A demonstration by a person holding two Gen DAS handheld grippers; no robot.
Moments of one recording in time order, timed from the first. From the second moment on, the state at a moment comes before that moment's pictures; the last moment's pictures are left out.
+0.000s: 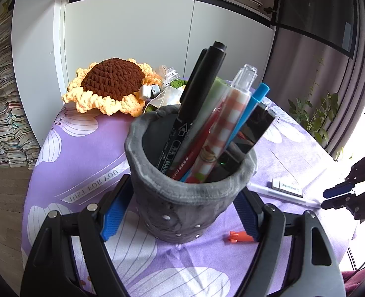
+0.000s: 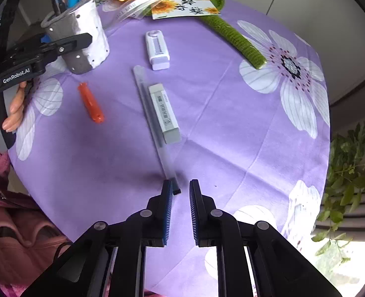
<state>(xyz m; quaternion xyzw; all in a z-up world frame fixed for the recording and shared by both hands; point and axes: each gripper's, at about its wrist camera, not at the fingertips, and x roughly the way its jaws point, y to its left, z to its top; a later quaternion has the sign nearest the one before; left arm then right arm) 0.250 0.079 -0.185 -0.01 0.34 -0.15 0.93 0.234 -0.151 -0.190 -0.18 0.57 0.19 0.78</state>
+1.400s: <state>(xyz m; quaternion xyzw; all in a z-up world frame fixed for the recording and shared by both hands) 0.252 0.080 -0.187 -0.01 0.34 -0.15 0.93 0.236 -0.083 -0.044 -0.06 0.37 0.30 0.88</state>
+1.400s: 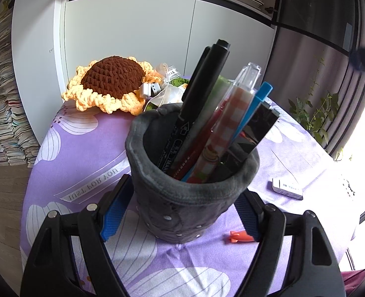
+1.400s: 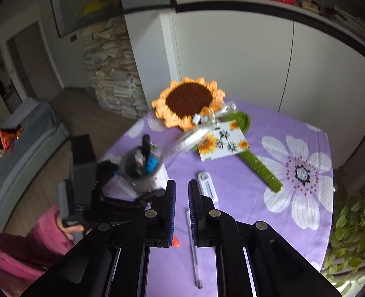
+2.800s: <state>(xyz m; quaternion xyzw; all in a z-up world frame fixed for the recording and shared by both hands) 0.251 0.080 -0.186 -0.01 0.33 -0.15 0.93 0.255 -0.066 -0.076 -0.09 0.42 0.28 0.86</state>
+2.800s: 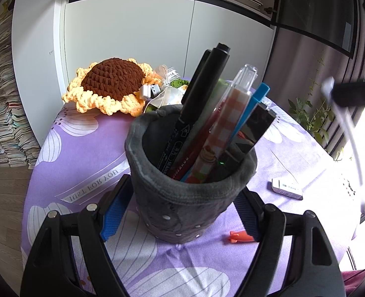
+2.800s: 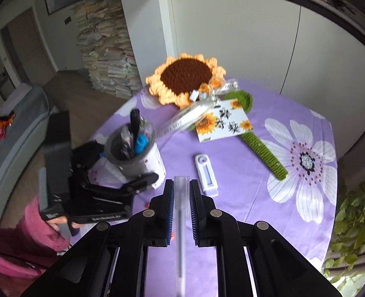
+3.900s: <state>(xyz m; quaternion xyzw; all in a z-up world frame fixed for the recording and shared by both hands) 0.253 0.081 -0.186 -0.02 0.34 -0.16 0.93 0.284 -0.014 -0.053 0.05 0.22 0.36 0.90</state>
